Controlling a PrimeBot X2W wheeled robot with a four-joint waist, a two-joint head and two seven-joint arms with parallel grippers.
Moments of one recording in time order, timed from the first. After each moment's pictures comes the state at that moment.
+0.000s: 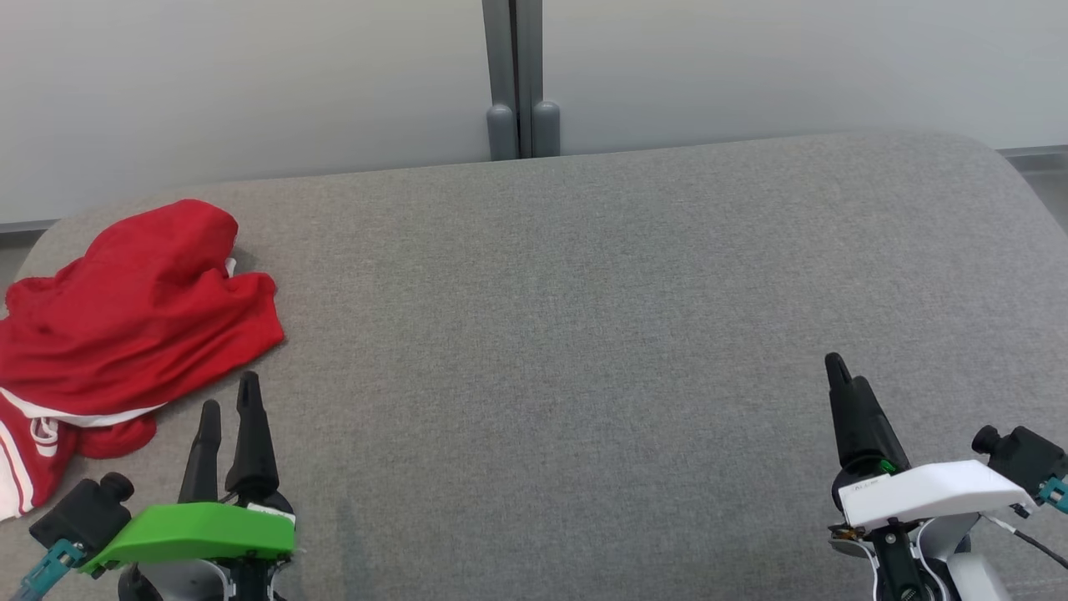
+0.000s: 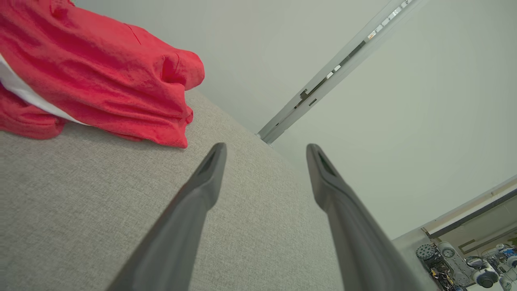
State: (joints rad) left arm -0.03 0.04 0.03 0.11 -0.84 -0.07 -0.09; right arm -0.03 -0.05 0.01 0.15 0.96 0.13 -0.09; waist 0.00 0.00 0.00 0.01
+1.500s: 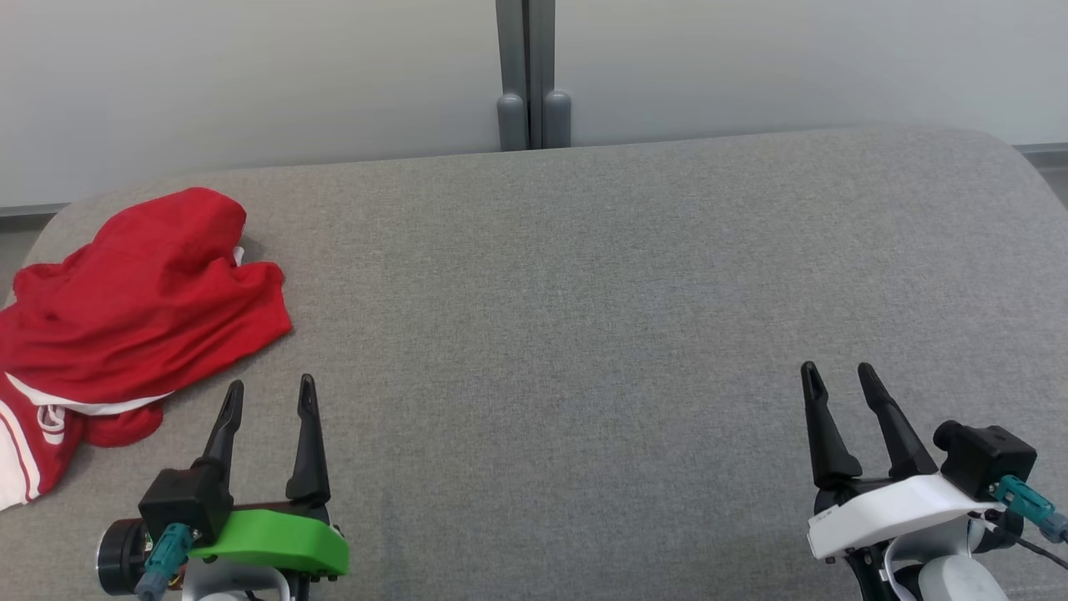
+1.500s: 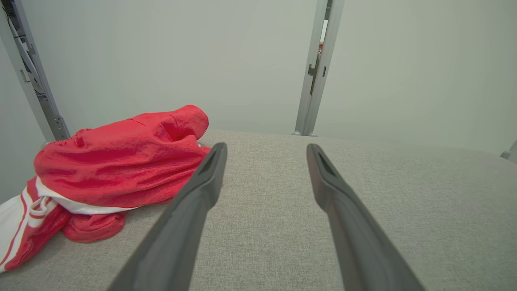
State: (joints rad) left arm -0.03 0.09 -0.09 0.13 -0.26 -0.01 -0.20; right arm -0.01 -0.07 0.03 0.12 0.38 0.13 -0.18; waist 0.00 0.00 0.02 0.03
